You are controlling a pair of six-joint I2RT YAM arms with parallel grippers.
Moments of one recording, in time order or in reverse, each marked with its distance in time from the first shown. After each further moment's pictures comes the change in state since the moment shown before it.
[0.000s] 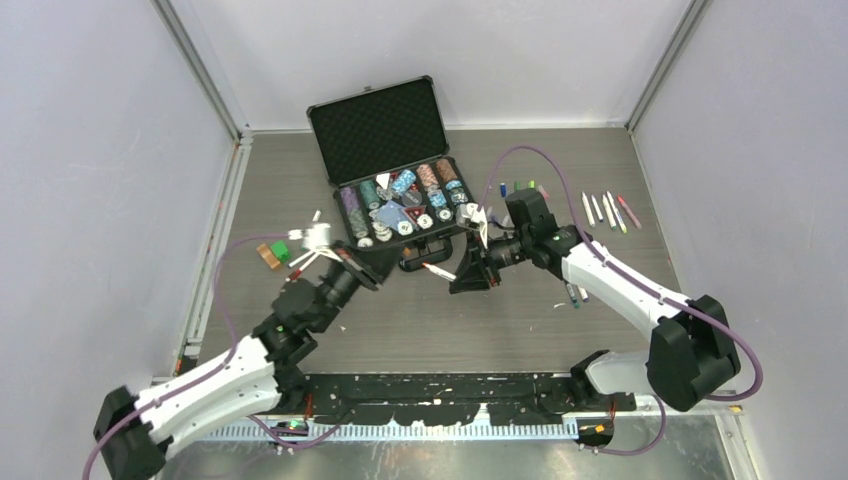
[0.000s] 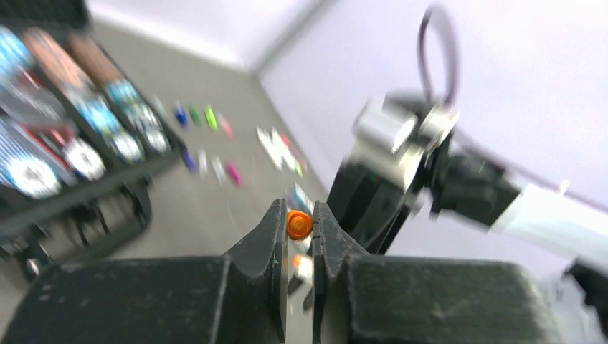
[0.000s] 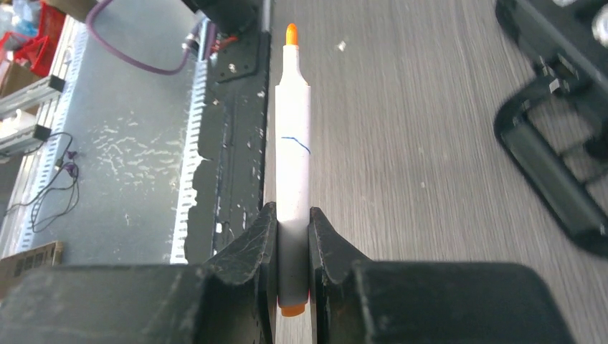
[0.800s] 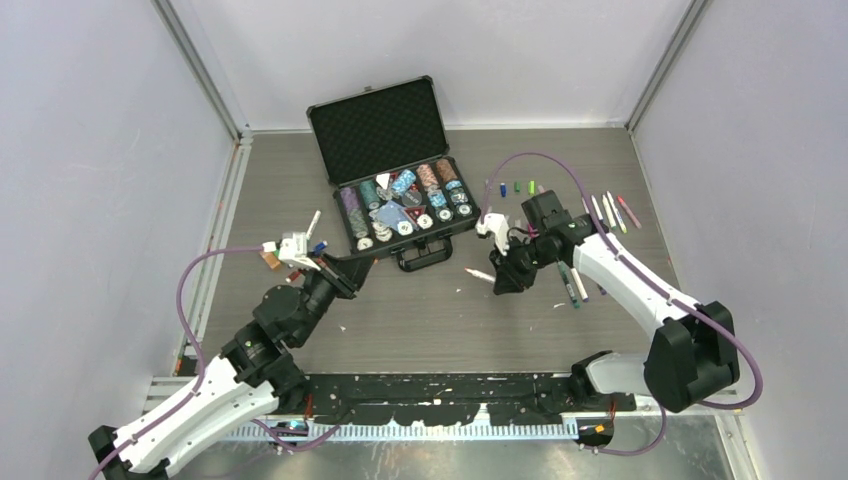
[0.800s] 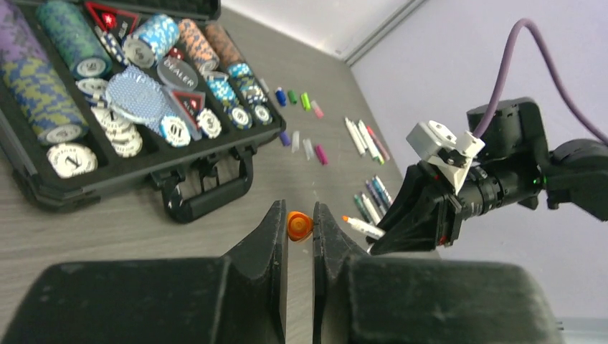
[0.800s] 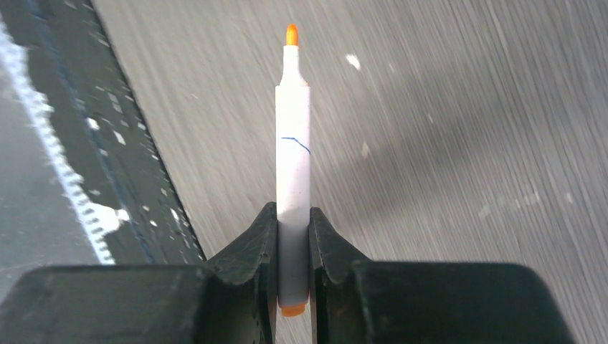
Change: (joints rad) left arm 0.050 -0.294 0.049 -0.468 -0.209 0.062; right arm -0.126 -0.005 0.064 -0.496 0.435 -0.278
